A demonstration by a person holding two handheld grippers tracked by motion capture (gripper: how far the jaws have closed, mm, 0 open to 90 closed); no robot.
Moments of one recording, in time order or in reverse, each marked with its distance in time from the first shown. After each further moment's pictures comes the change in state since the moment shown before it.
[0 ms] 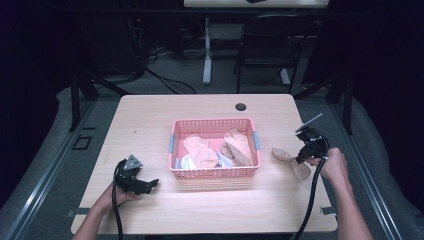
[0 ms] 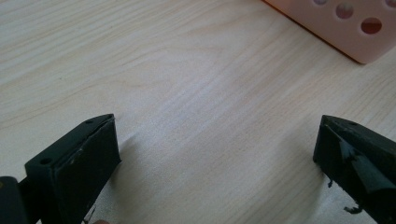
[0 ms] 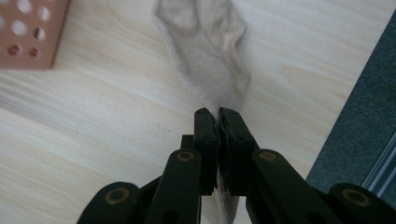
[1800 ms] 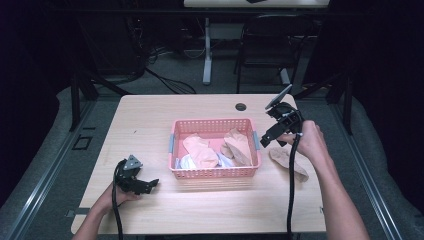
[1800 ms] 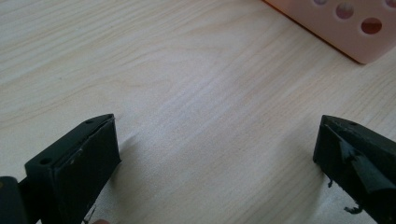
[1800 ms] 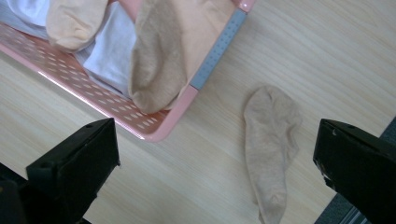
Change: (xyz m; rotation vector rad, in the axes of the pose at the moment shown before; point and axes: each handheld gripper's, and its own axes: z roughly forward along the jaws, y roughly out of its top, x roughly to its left) left arm 0.000 0.000 0.000 0.000 0.001 -0.002; right arm 0.095 0.064 -0.075 -0.055 0.006 -0.203
